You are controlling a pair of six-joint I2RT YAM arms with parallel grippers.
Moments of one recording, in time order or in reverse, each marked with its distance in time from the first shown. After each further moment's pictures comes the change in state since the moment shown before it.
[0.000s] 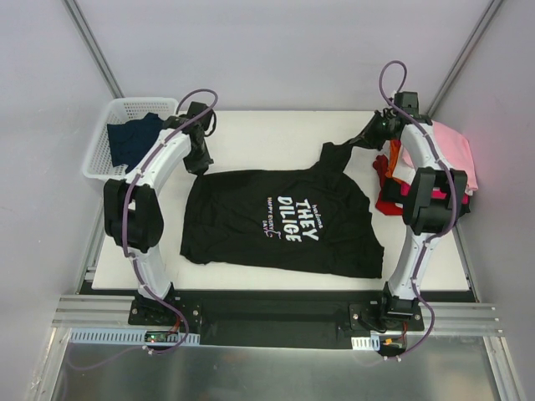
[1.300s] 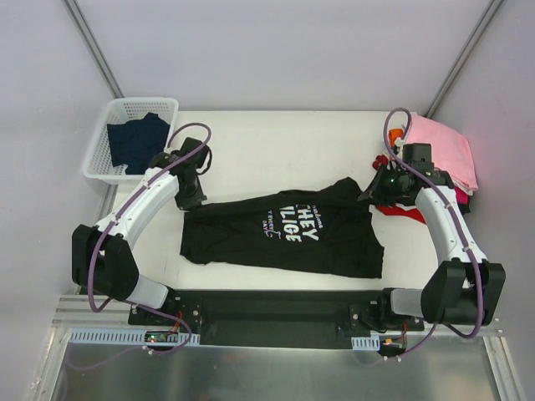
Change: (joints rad) left arm -0.090 -0.416 -0.440 -0.039 -0.034 -0.090; right arm 0.035 -0.797 -0.754 -0.143 0.080 -0.156
